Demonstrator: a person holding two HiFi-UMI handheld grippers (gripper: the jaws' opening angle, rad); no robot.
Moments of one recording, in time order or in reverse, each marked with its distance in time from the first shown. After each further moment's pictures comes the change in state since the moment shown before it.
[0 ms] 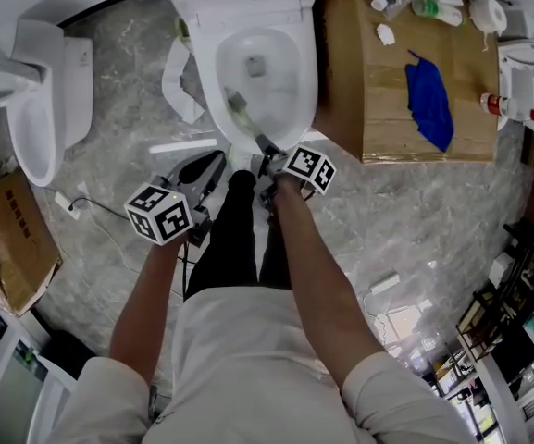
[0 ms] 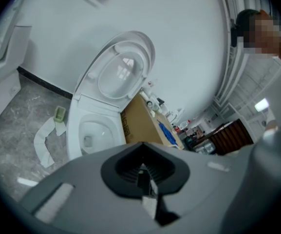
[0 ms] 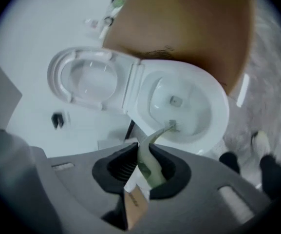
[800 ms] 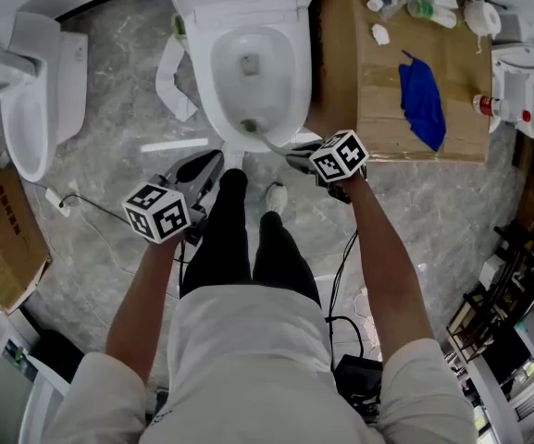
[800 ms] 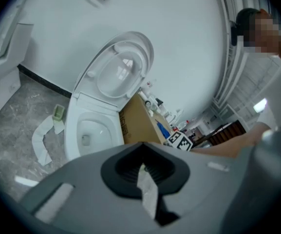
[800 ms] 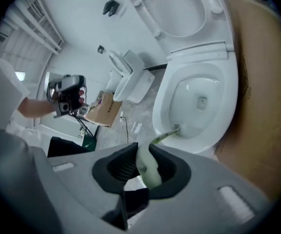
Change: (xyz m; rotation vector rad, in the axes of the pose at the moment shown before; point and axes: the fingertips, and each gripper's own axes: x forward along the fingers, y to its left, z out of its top) left arm -0.001 -0.007 -0.013 -0.010 -0.012 -0.012; right arm -0.081 -0.031 0.007 -1.084 0.812 -0.023
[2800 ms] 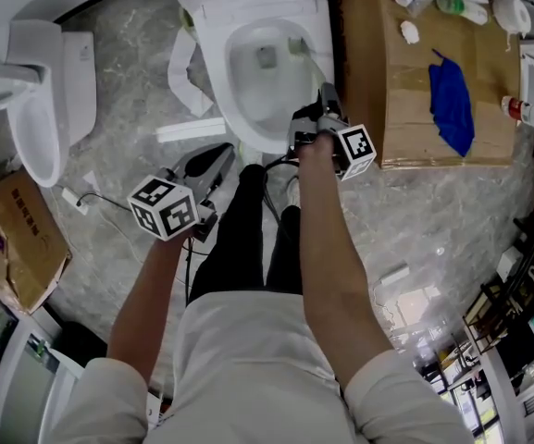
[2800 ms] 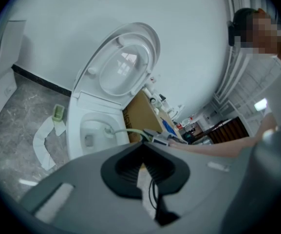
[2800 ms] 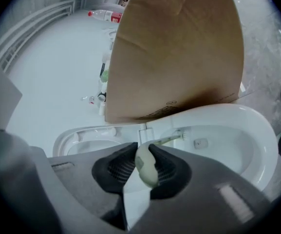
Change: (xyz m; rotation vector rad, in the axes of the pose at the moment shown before) left arm 0.020 0.042 0.024 0.013 0.077 0.001; right arm -0.057 -0.131 0.107 1.421 -1.585 -0.030
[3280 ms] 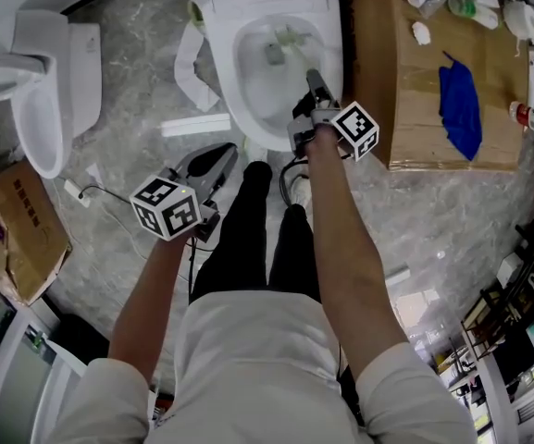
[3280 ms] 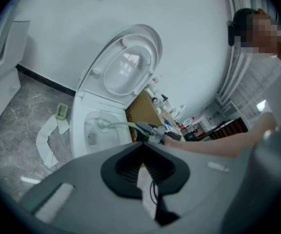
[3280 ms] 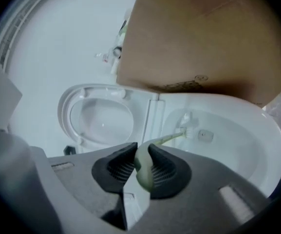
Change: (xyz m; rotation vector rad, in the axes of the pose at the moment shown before) left arm -0.006 0.006 -0.010 -0.013 -0.007 0.023; right arm 0.029 0.013 -0.055 -0.306 0.358 0.088
